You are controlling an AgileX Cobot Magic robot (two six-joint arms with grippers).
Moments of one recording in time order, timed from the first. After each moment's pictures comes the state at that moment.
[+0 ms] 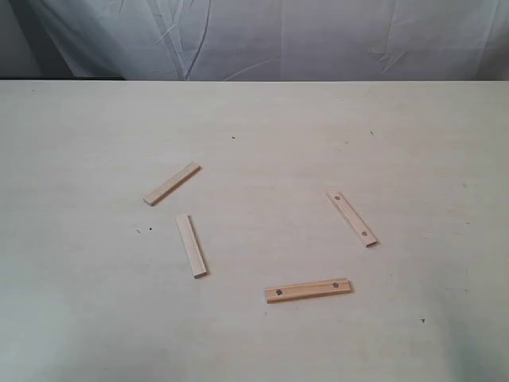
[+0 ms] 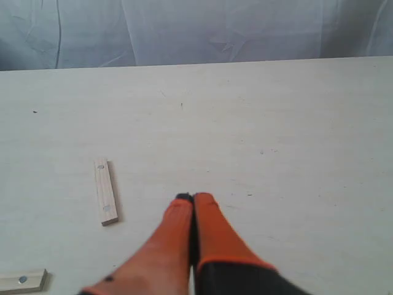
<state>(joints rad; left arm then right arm) 0.03 0.01 0.00 -0.02 0.32 -0.02 0.05 0.01 0.00 0.14 0.38 -0.05</state>
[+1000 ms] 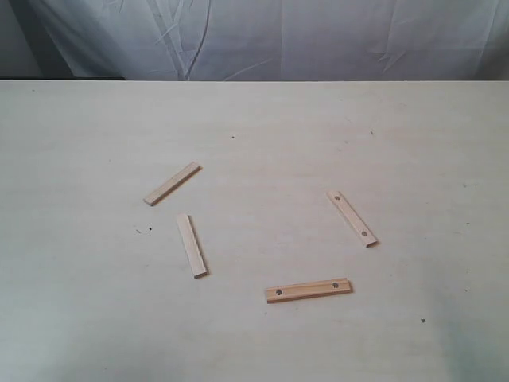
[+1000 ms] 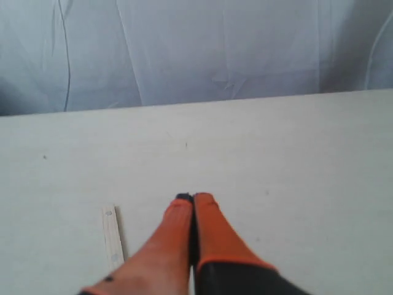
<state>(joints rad) 0.03 0.01 0.00 -0.02 0.32 -0.02 0.05 0.01 0.00 0.18 0.26 -0.05</state>
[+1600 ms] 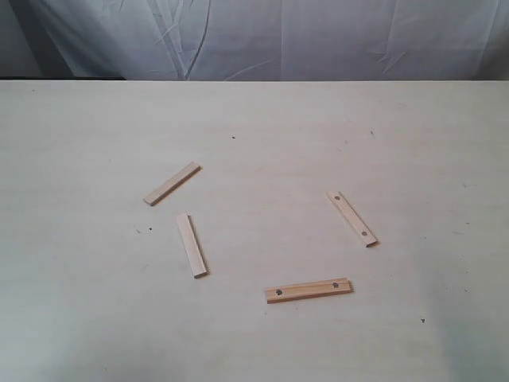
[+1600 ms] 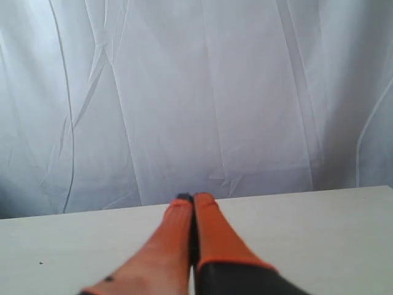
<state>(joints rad) 0.03 0.01 0.00 -0.02 0.32 -0.02 0.05 0.01 0.00 0.19 -0.02 -0.05</state>
